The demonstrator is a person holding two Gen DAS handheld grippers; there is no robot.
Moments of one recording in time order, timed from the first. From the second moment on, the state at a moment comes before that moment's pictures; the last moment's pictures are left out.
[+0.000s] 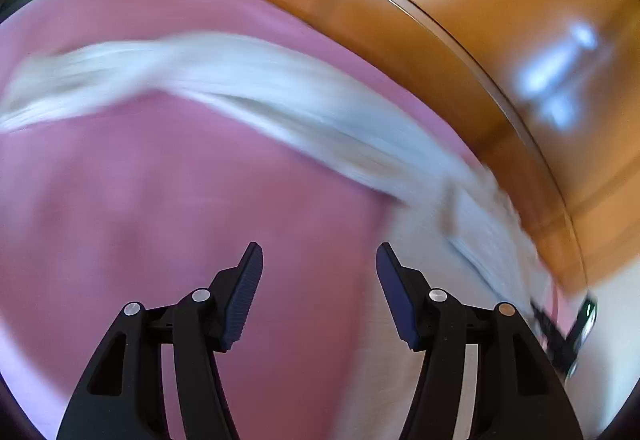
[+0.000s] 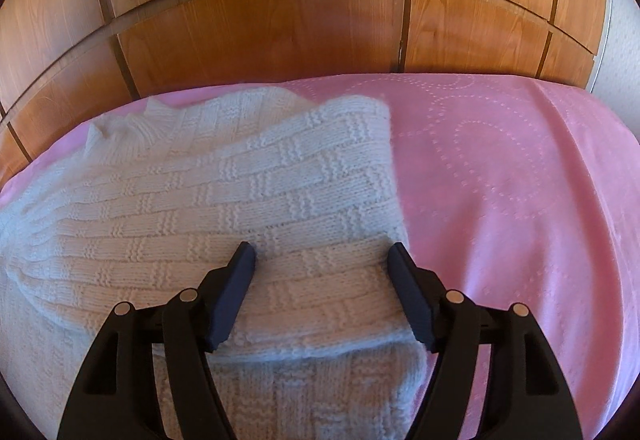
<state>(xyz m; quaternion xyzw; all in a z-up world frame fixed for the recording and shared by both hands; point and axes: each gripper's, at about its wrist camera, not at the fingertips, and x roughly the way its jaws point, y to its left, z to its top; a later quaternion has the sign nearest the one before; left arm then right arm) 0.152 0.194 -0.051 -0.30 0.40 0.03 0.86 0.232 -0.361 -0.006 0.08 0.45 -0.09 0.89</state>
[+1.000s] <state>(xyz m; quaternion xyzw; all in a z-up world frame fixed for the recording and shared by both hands) 0.172 0.293 -0.026 0.02 0.50 0.04 0.87 0.231 -0.366 -0.011 0.10 0.46 -0.13 0.87</state>
